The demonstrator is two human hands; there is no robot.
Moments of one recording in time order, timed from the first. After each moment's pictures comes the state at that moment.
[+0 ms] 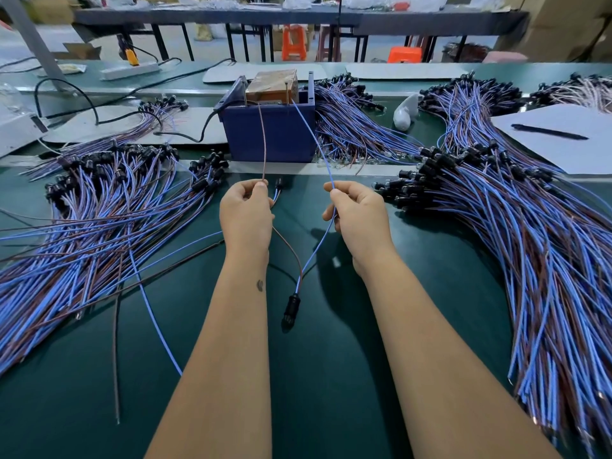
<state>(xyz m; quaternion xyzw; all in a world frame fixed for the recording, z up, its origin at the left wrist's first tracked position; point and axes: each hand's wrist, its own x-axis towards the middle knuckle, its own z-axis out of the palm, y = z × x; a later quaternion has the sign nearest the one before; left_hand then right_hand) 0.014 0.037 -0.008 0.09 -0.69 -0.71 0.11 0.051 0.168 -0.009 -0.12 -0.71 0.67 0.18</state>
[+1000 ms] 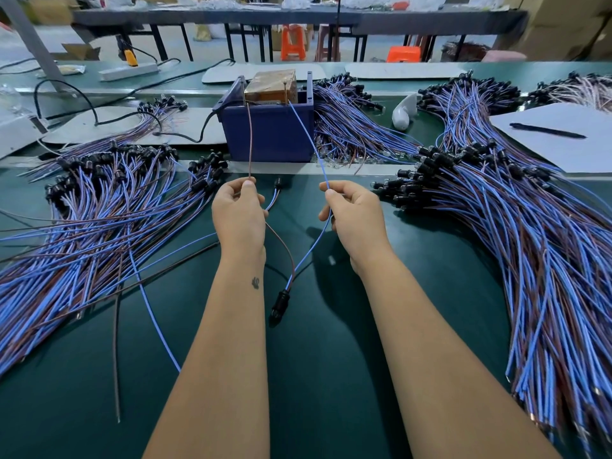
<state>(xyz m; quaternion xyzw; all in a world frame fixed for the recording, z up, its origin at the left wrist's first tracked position) 0.012 0.035 -0.007 0.12 -0.65 -0.74 0.12 0.050 0.168 -0.011 -0.12 -0.72 0.66 0.17</state>
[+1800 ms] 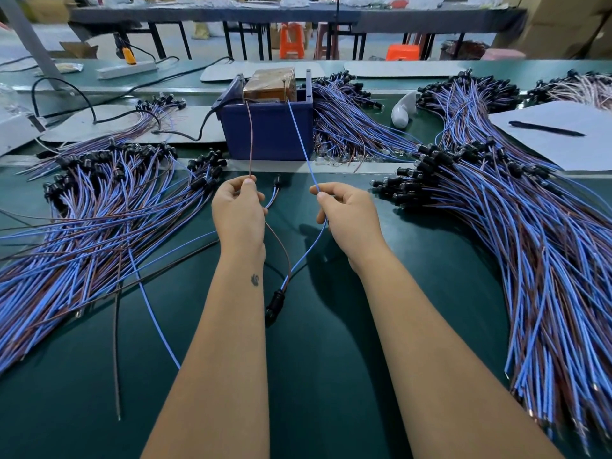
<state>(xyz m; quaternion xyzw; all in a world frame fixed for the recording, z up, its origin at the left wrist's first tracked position) 0.012 0.036 -0.007 0.12 -0.65 -0.74 0.12 0.049 0.167 -0.013 -0.10 -0.76 0.62 0.16</state>
